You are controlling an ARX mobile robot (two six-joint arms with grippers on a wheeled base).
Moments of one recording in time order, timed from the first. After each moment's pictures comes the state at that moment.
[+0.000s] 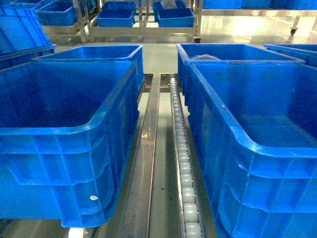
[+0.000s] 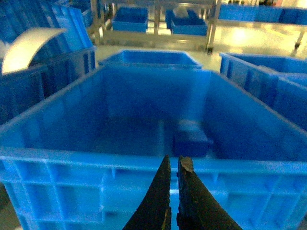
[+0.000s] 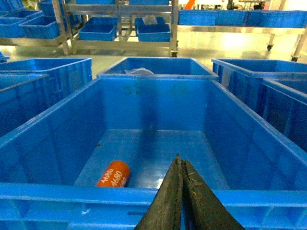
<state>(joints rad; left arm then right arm) 0.00 0.69 0.01 0.65 0.00 -0.02 0.00 0.64 0.01 0.62 0.00 0.01</state>
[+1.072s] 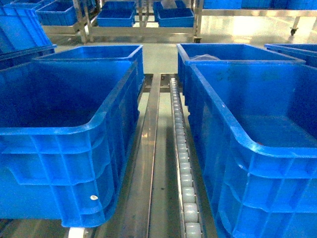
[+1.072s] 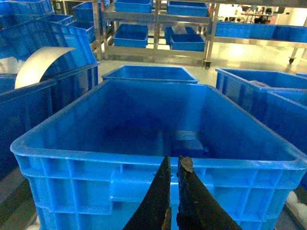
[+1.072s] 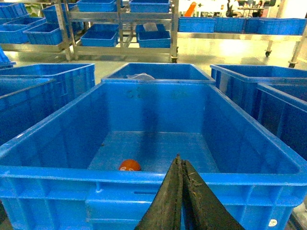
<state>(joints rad) 0.00 0.19 0.01 0.19 0.00 -0.02 0.00 0.18 0.01 0.18 0.00 0.01</state>
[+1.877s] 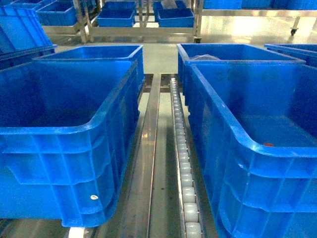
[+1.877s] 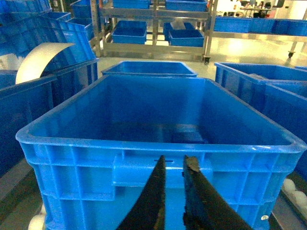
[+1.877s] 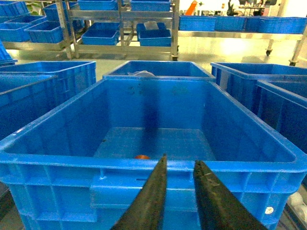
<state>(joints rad) 0.00 0.01 0.01 -0.01 0.00 -0.01 0.00 0.01 0.01 0.00 0.00 0.00</state>
